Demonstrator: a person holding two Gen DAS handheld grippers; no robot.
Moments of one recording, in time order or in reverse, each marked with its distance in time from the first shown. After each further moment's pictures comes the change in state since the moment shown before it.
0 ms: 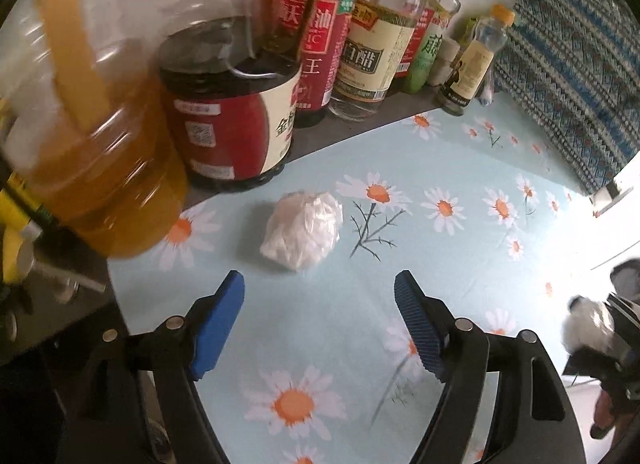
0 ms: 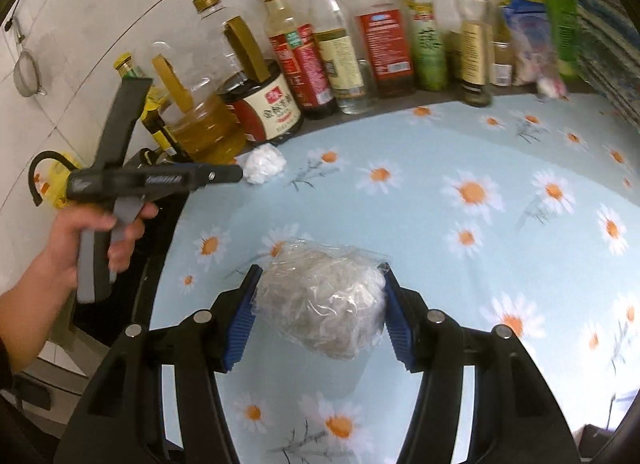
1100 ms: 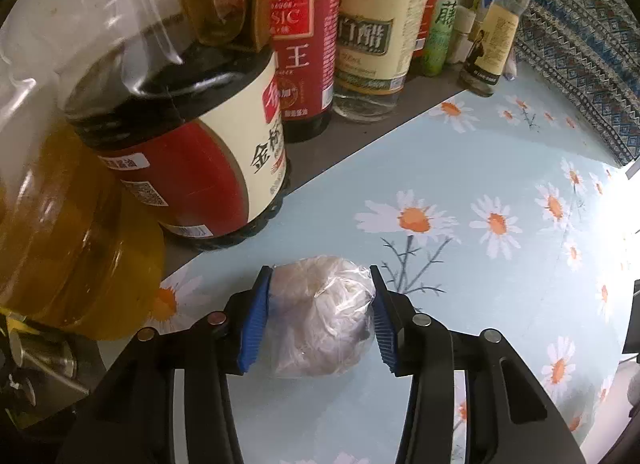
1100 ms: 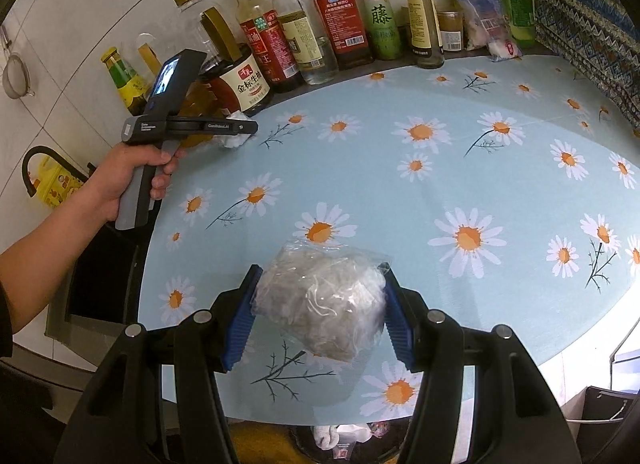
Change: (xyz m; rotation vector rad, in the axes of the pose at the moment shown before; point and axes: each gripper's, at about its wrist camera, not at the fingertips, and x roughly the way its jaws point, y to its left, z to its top) left arm 0.055 -0.010 0.029 0.118 0.009 0.103; right arm -0.036 -0.017 -0.041 0.053 0.053 -0.036
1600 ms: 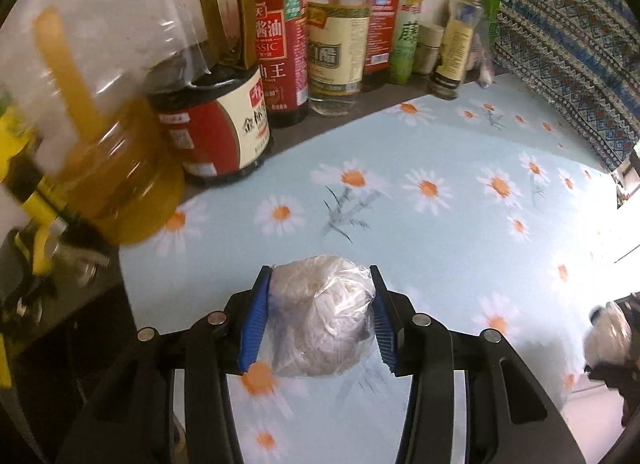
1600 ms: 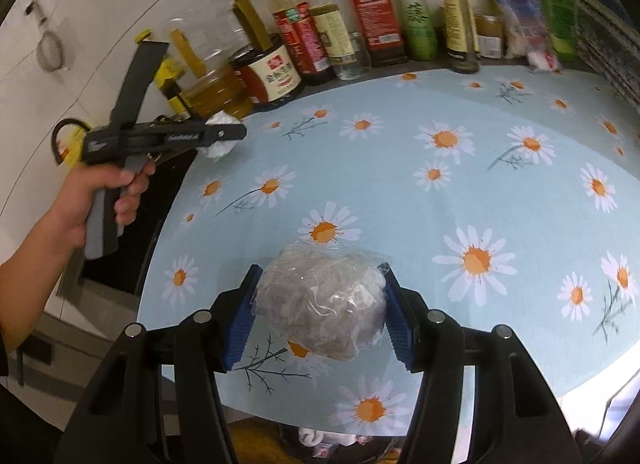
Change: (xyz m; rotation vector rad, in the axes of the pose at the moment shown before) left arm -0.079 -0.051 -0.057 -0.070 -0.044 0.056; right arm 0.007 -0.021 0.006 -0.138 0.029 0.140
